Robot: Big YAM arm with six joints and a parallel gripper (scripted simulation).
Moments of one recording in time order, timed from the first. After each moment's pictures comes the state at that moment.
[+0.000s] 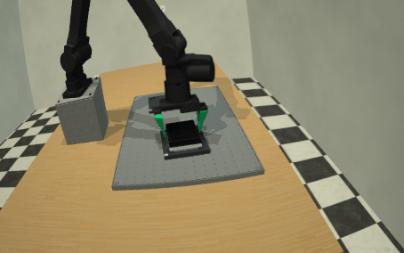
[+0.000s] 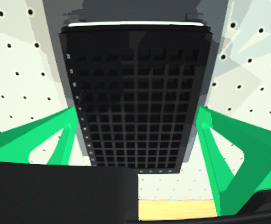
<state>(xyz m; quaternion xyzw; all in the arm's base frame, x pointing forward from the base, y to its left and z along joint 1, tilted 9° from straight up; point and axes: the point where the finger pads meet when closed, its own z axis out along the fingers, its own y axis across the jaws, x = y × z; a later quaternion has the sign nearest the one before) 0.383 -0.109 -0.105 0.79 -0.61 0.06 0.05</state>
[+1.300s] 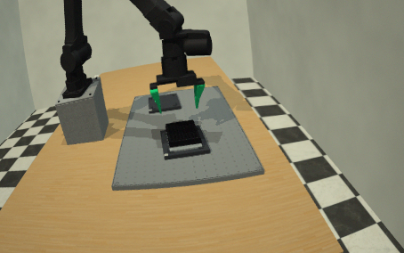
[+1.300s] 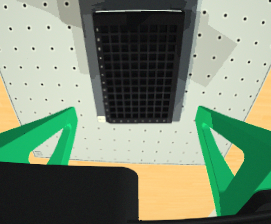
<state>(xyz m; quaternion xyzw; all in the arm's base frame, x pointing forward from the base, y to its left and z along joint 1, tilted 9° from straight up) 0.378 -0.101 -0.033 0.78 -0.62 0.06 0.05</state>
